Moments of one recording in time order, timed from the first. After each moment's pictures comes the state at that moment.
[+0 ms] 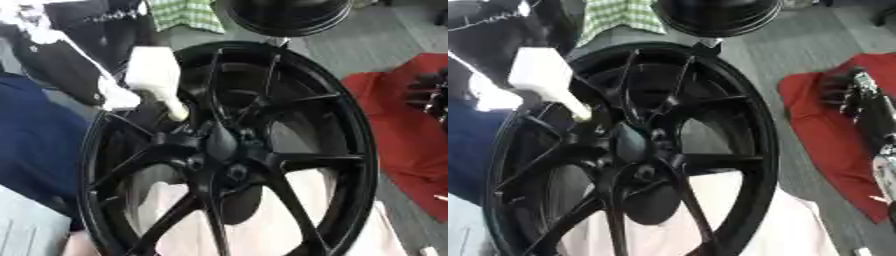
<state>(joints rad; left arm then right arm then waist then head) -1.16 0.82 -0.40 -1.86 -0.19 0.59 -0.63 -0.36 -0.60 -0.18 -1.50 -0.34 -0.01 0.00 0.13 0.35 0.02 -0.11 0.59</state>
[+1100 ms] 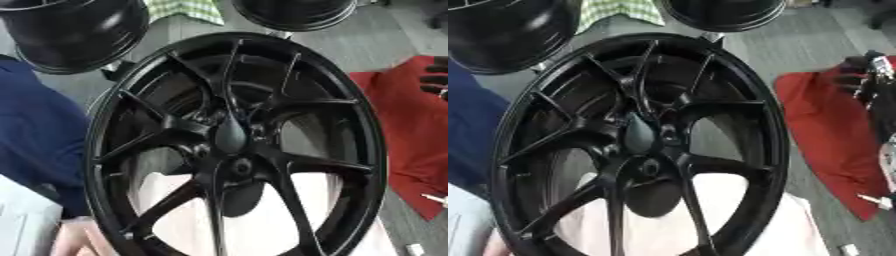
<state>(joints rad) -0.44 1.02 0.07 -1.58 -0.02 0.56 -0.13 -0.35 -0.60 -0.24 -1.50 -0.34 -0.04 -0.05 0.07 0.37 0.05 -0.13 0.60</state>
